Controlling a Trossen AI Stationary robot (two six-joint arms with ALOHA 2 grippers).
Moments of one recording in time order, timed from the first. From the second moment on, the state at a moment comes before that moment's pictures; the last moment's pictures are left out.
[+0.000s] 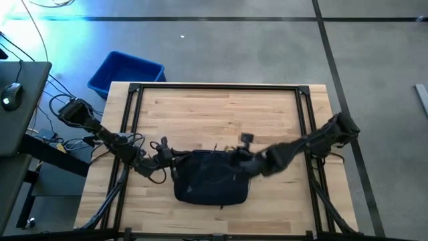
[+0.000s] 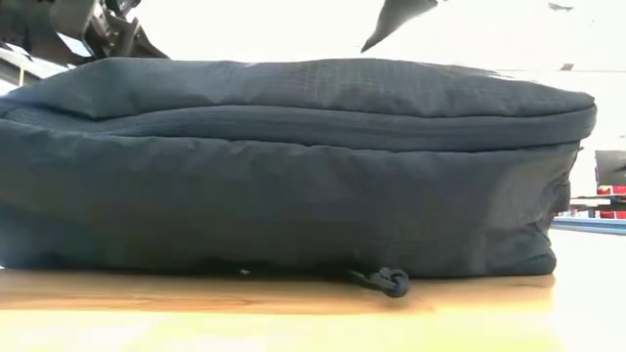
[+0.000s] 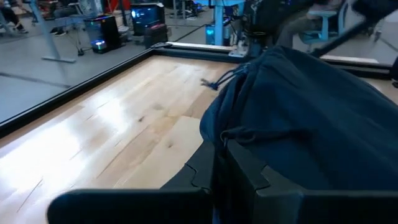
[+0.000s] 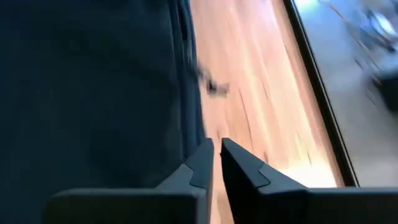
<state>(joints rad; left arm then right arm) -0.62 1.28 0.38 0.55 -0.95 -0.27 0.37 1.68 1.42 -0.72 0.59 0.12</state>
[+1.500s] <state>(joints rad) -0.62 1.28 0.38 0.38 -0.98 -0.42 0.19 1.84 1.42 -0.84 0.42 -0.19</state>
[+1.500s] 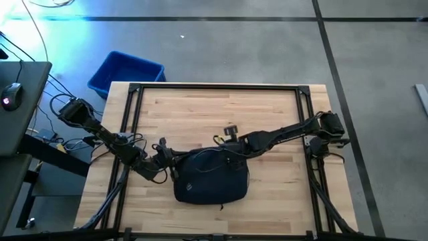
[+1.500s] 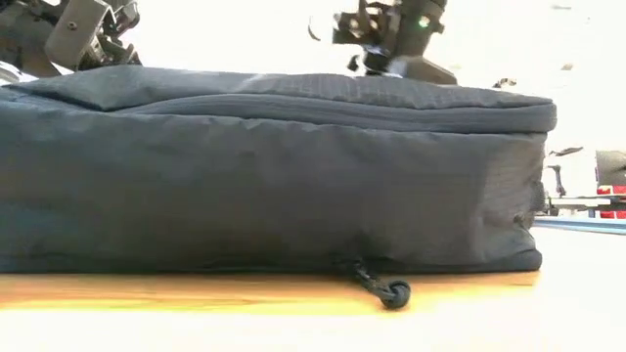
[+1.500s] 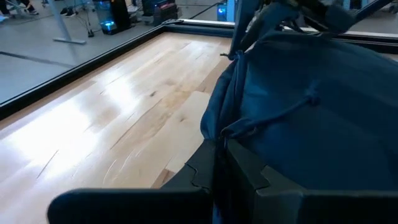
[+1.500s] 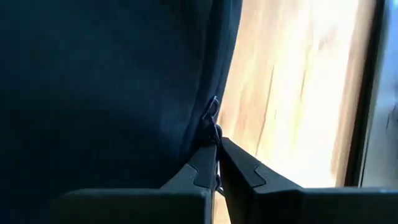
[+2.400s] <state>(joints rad) -0.51 1.28 0.38 0.10 -1.01 -0.85 0.59 1.81 1.28 -0.80 0.41 0.60</state>
